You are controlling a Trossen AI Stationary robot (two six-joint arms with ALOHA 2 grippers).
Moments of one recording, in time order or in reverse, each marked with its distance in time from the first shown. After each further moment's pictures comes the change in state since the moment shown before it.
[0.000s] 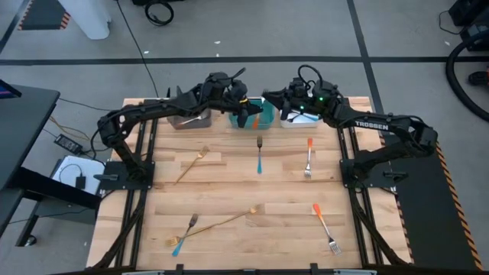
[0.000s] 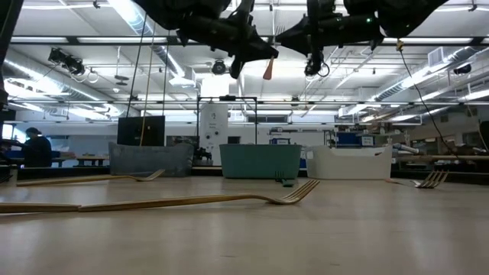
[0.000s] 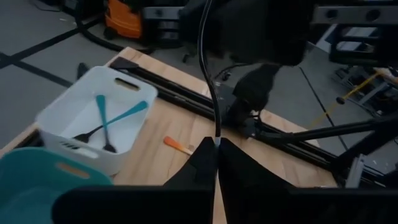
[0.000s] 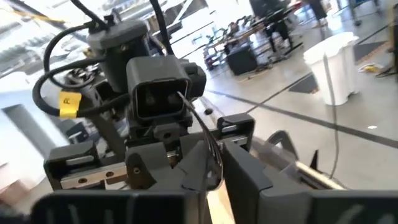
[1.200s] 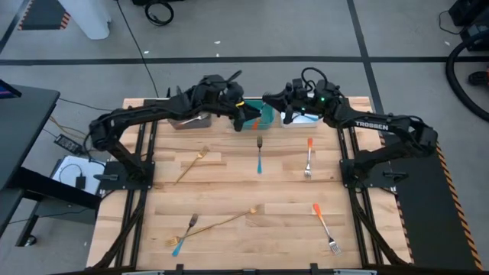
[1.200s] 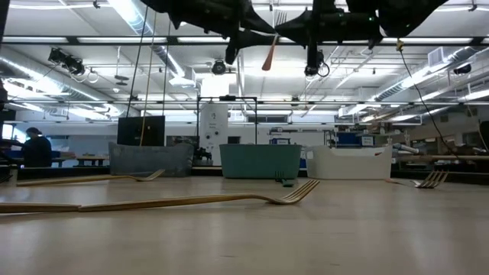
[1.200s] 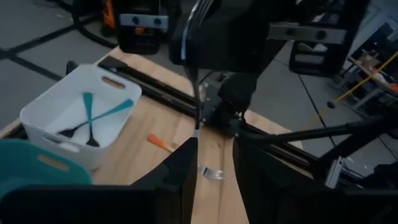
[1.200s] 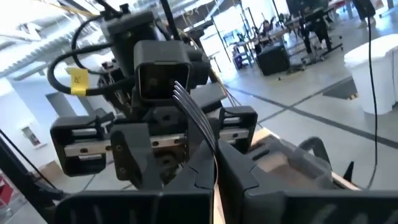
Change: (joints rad) left arm -0.065 -0.090 -0.001 -0.075 -0.050 -0.058; right arm 0.002 0.001 0.000 0.047 -0.131 -0.012
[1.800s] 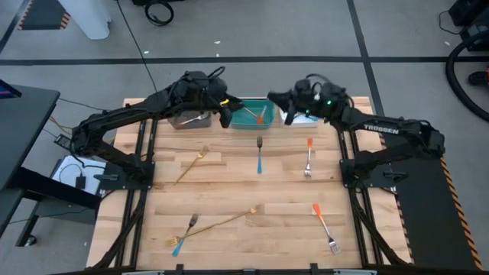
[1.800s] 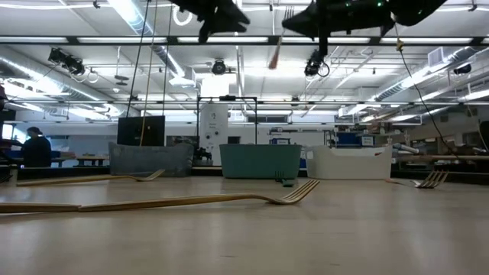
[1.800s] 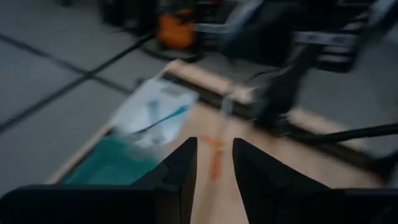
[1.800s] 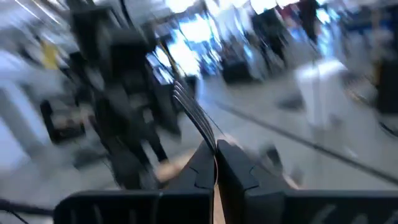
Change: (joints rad) left arm -0.004 -0.181 0.001 -0.227 -0.222 0.137; right arm 0.059 -0.098 0.000 -0.112 0.199 -0.121
